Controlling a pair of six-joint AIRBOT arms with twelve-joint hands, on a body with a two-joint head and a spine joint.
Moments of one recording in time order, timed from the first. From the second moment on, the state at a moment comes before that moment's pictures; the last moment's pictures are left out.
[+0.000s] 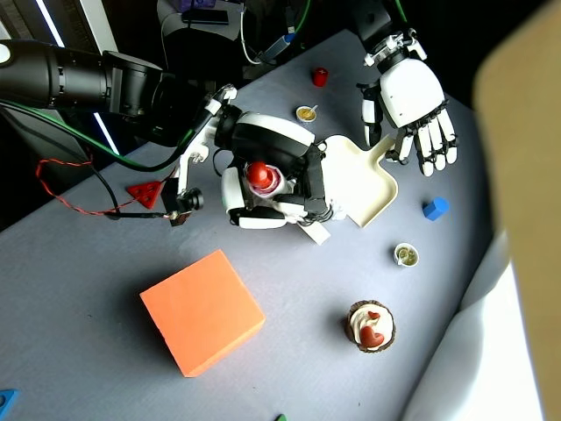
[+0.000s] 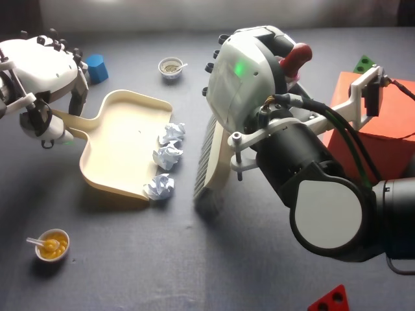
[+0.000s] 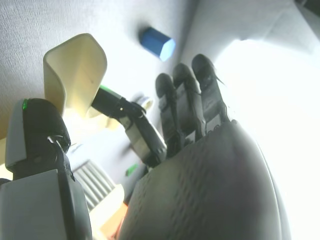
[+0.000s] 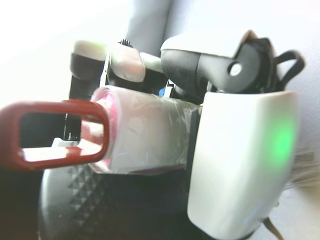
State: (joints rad) left arm 0.48 -1.05 1.30 -0.87 -0.38 1.92; right arm -0.22 -1.18 1.08 -2.16 -1.01 -0.12
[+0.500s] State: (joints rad) left arm 0.52 -1.05 1.27 -0.90 -0.41 1.92; right arm -0.20 -1.22 1.11 -2.15 -1.01 -0.11
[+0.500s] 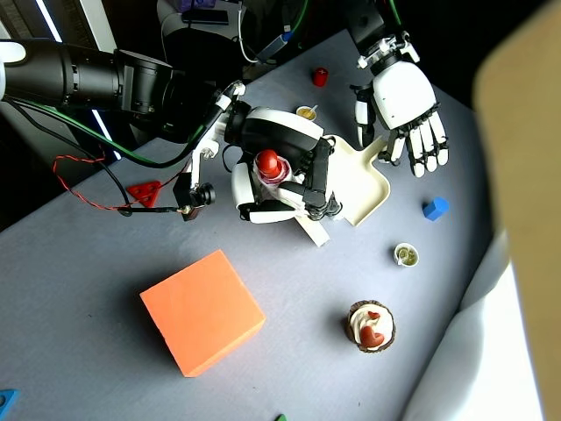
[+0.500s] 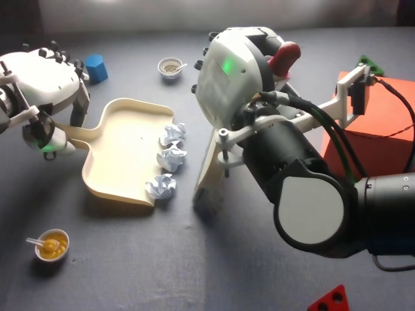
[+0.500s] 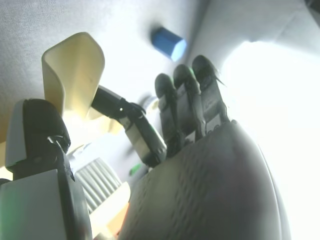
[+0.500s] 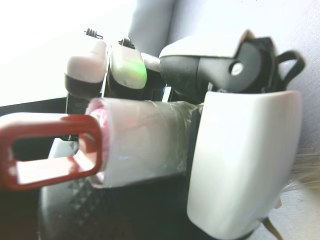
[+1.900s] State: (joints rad) left arm 0.50 -1.06 1.24 -0.90 -0.43 1.92; right arm -0.17 -1.22 1.09 -2.24 -1.08 0.08
